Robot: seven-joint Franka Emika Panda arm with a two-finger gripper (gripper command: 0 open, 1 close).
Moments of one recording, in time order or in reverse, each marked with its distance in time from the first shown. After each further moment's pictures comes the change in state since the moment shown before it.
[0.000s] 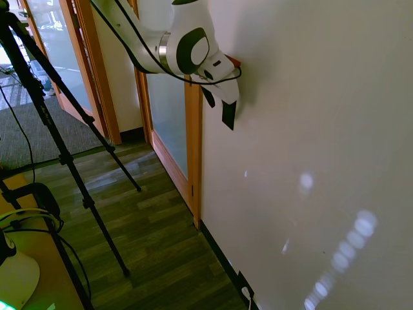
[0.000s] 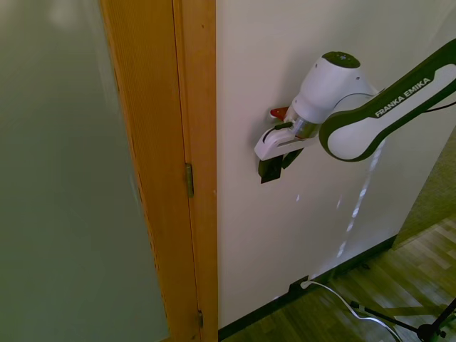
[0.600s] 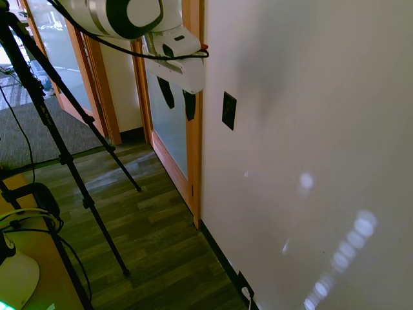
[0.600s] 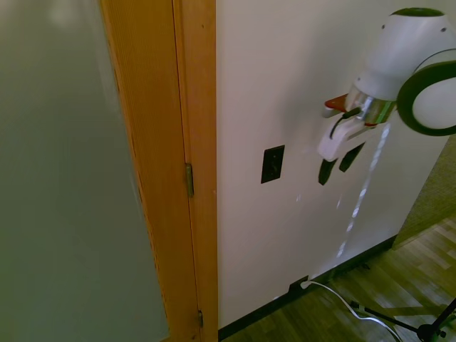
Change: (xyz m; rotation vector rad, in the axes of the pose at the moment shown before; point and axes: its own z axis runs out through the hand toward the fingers) arm -0.035 0.075 -0.111 -0.168 -0.088 -0.096
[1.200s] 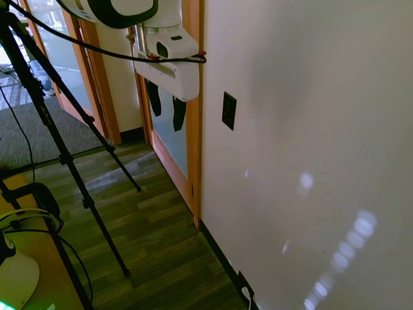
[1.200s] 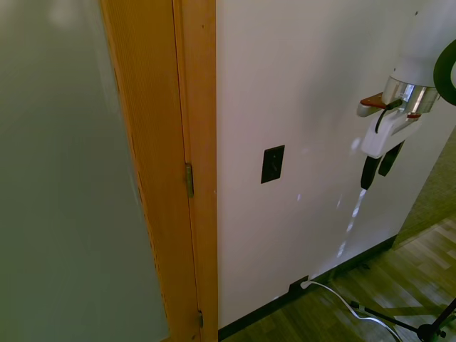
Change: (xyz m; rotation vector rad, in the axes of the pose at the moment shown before) arm -0.004 0.077 -0.038 -0.114 -0.166 -0.039
